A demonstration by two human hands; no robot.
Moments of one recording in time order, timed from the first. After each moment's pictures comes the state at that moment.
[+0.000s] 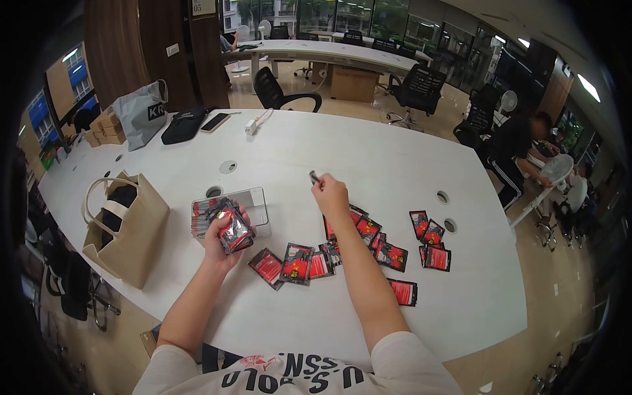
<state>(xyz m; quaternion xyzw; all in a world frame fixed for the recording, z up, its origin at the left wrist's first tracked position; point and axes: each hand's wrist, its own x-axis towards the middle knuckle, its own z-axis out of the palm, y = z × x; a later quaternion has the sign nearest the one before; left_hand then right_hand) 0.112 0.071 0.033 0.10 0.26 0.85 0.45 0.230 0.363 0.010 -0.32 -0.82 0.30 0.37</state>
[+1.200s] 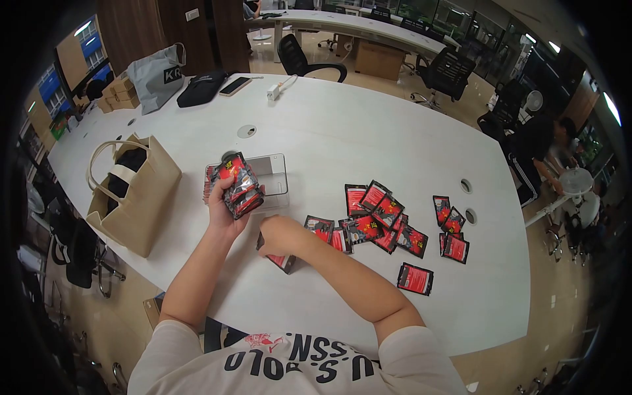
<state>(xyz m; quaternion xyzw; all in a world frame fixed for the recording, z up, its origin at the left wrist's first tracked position) 0.102 0.065 0.043 0.09 0.26 0.87 0.41 0.224 0.180 0.023 0.00 -0.97 0.25 -0.08</state>
